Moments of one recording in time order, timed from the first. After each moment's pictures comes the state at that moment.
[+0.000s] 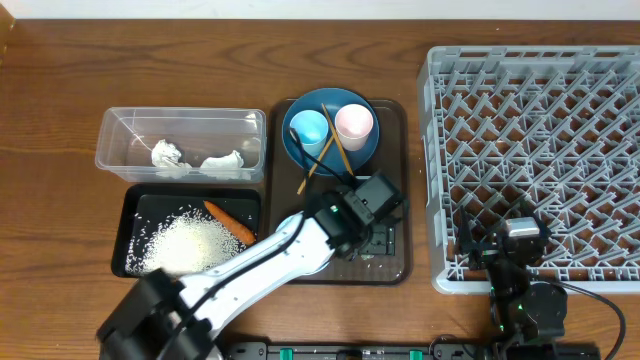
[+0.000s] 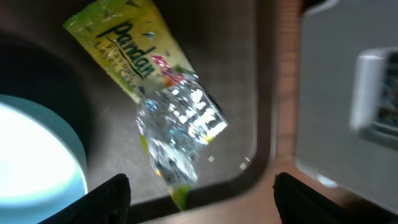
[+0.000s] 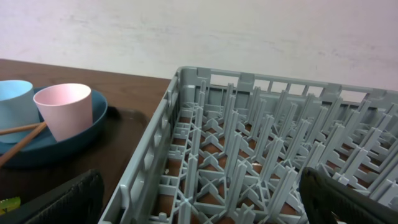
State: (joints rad) left arm -0.91 1.62 1.10 -0.72 0.07 -0.86; right arm 0.09 0.01 0.01 -0.07 -0.01 -0.06
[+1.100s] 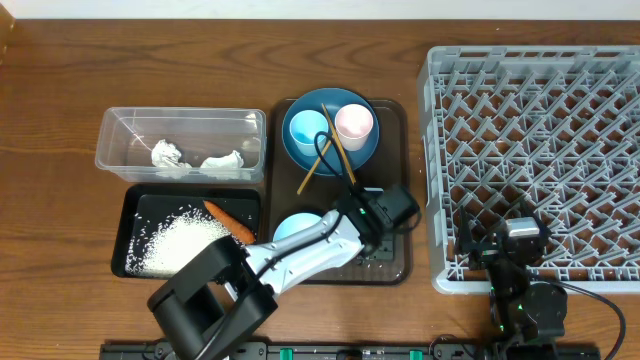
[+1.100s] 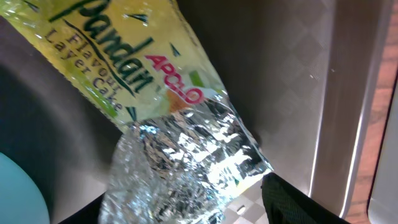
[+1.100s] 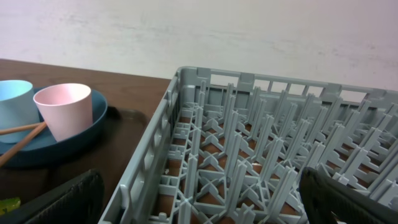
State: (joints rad) left arm -0.96 1.81 1.10 -0.64 0.01 -0.88; right arm 0.09 0.01 0.01 -0.07 -0.01 -0.06
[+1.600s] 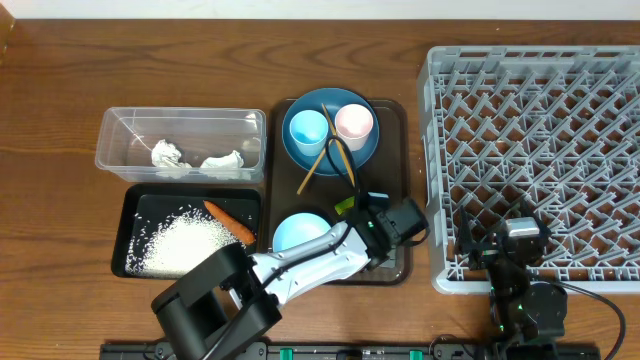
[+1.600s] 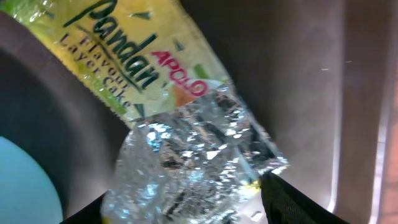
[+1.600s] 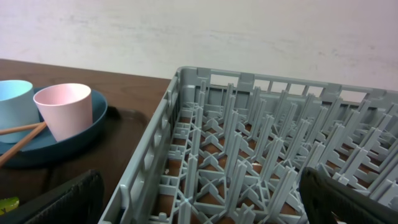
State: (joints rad) left arm -1.02 1.81 1.08 -0.63 -0.11 -0.88; right arm 0.09 0.01 0.01 -0.07 -0.01 -0.06
